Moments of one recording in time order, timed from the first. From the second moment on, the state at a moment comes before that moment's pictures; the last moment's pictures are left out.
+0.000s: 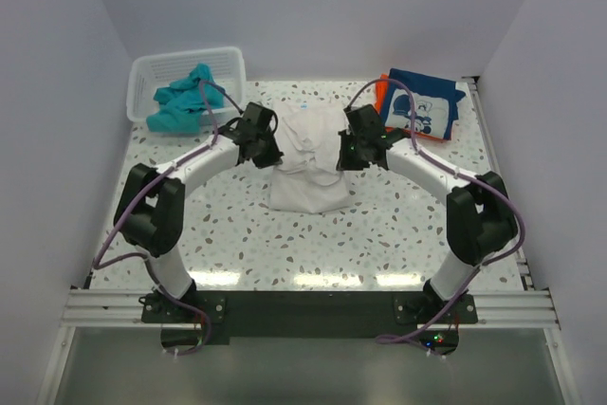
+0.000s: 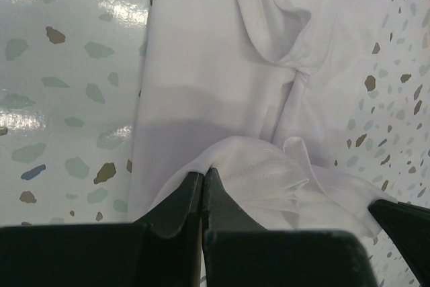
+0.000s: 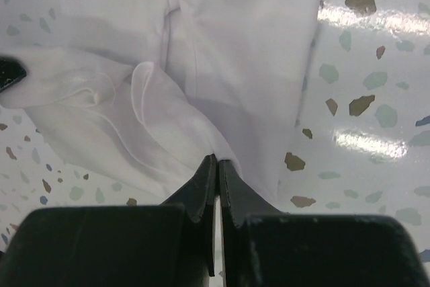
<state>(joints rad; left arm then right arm) -0.47 1.76 1.26 -0.43 -0.02 -0.81 0.50 1.69 1.24 -0.48 -0.02 0.48</state>
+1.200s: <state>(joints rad) -0.42 1.79 1.36 -0.46 0.00 -0.76 0.41 1.80 1.38 -0.46 -0.08 0.42</state>
